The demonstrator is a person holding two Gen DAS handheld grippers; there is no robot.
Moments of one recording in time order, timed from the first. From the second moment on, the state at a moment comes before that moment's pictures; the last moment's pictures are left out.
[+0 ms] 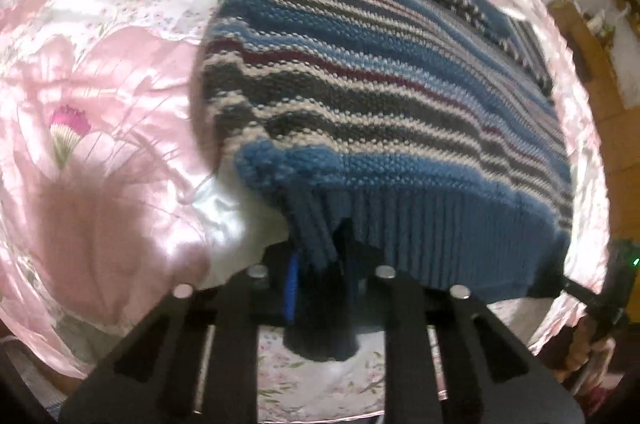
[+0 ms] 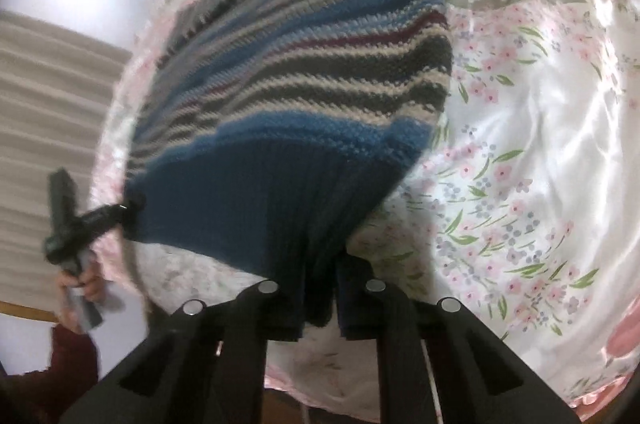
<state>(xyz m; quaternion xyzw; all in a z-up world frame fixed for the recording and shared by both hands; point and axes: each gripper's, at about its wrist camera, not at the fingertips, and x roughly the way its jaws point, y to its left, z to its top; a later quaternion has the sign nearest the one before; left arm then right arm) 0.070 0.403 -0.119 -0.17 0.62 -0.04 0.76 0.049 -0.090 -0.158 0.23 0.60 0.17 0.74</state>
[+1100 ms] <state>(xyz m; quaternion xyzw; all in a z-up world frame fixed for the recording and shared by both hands) 0.141 0.411 -0.070 -0.22 0.55 -0.09 0.80 0.140 -0.127 -0.087 0.30 0.53 0.21 0.77</state>
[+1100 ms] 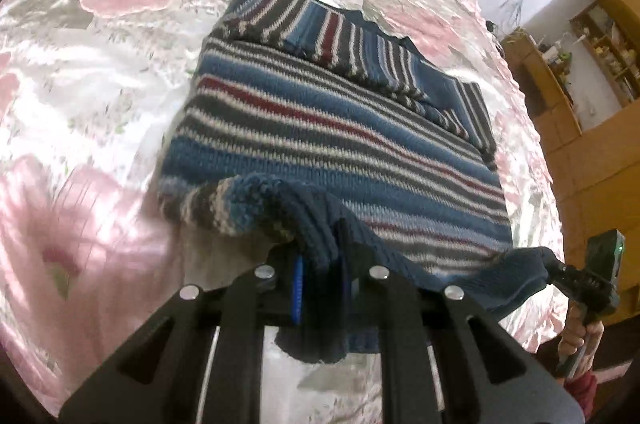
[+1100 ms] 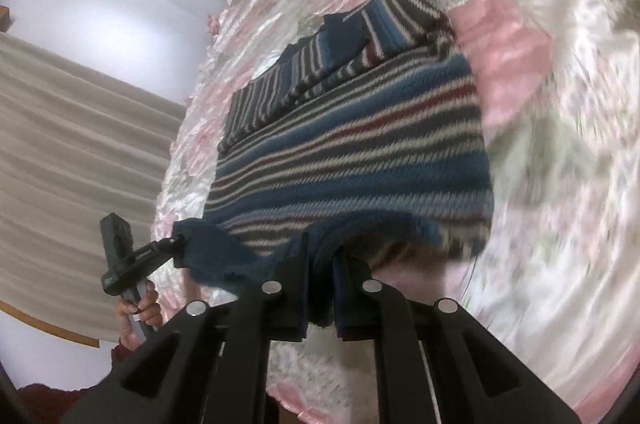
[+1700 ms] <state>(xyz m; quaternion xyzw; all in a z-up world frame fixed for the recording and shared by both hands) 0.192 0.462 -0.053 -0.25 0.52 -0.02 0.82 0.233 -0.178 -0.135 0.33 0.57 0.13 0.74</state>
